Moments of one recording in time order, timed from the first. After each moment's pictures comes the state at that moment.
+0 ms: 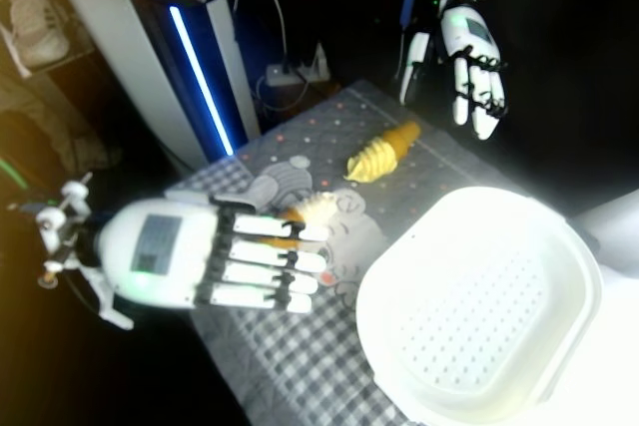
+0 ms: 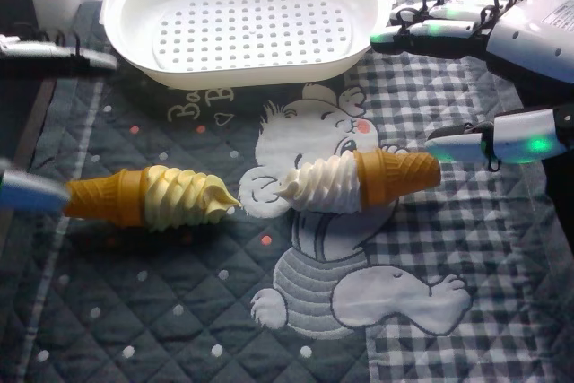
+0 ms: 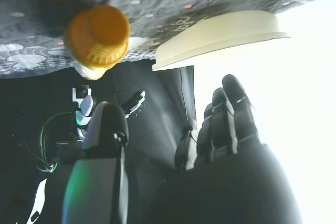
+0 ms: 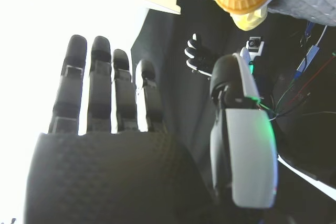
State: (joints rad) left arm 0.92 -0.80 1.07 0.09 -0.81 0.63; right arm -0.89 -0.93 1.27 -0.29 0.88 -0.42
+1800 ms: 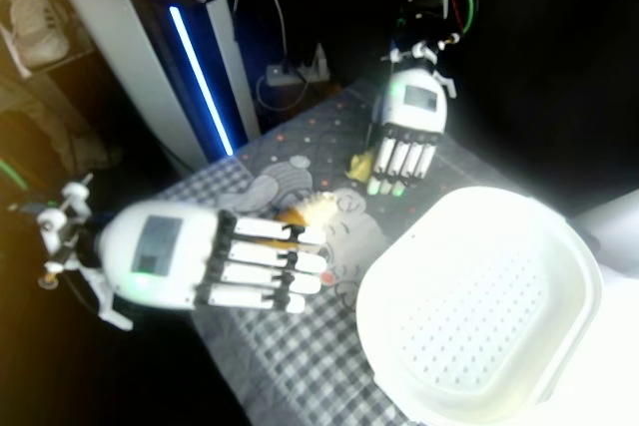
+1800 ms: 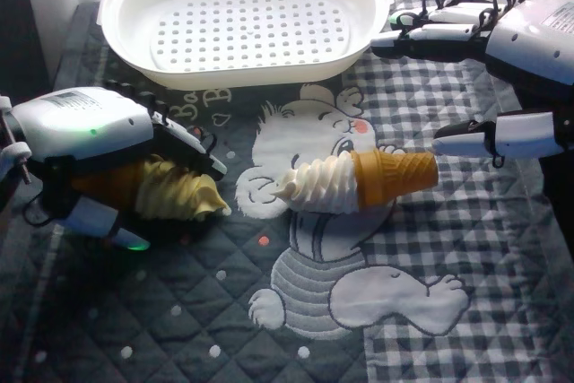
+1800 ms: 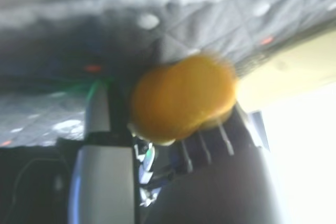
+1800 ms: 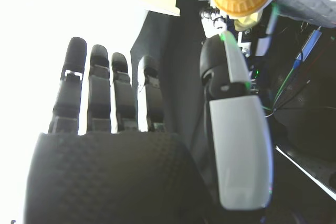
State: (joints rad) left arm 0.71 -1.03 1.11 0.27 -0.39 0.89; right arm -0.89 -0.93 1.27 -0.30 0.88 -0.42
